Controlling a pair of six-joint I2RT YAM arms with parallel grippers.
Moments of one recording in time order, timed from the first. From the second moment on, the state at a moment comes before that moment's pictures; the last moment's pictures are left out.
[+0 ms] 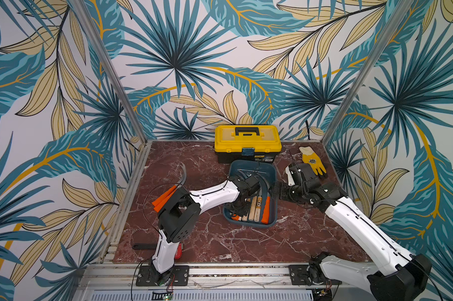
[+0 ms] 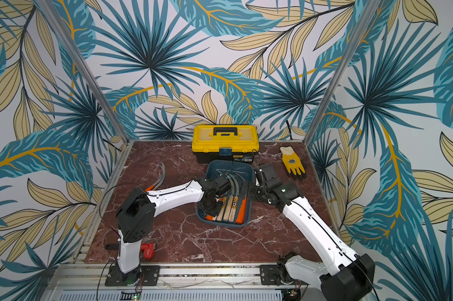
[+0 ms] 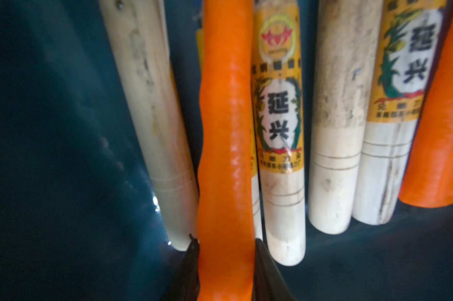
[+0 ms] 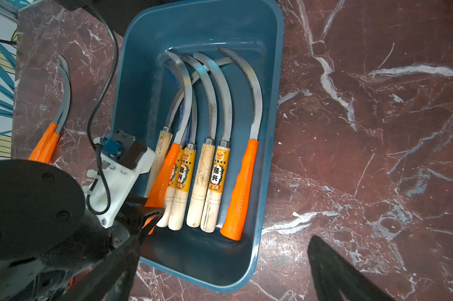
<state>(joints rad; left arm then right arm) -0.88 1.98 1.52 -0.99 0.00 -0.52 0.42 1.15 1.09 -0.88 0.01 0.55</state>
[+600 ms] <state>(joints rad) -0.83 1.87 1.55 -0.99 0.01 -0.51 0.42 1.16 1.12 -0.88 -0.02 0.55</state>
